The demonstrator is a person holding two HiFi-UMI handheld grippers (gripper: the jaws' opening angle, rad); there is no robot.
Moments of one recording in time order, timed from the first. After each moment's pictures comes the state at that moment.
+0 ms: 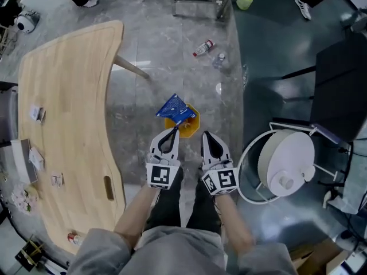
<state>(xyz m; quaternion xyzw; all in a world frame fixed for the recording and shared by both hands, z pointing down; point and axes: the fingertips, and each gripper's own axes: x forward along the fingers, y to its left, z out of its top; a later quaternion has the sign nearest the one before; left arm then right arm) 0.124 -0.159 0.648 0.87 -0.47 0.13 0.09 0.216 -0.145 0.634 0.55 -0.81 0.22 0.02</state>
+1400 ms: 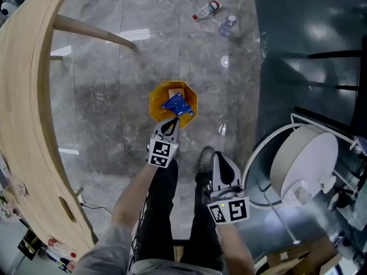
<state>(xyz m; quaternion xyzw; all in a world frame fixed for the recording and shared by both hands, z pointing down) 0.165 -0.120 1.021 0.84 -0.40 0.27 0.24 0.279 -0.074 0.796 0.58 -0.76 0.30 0.02</state>
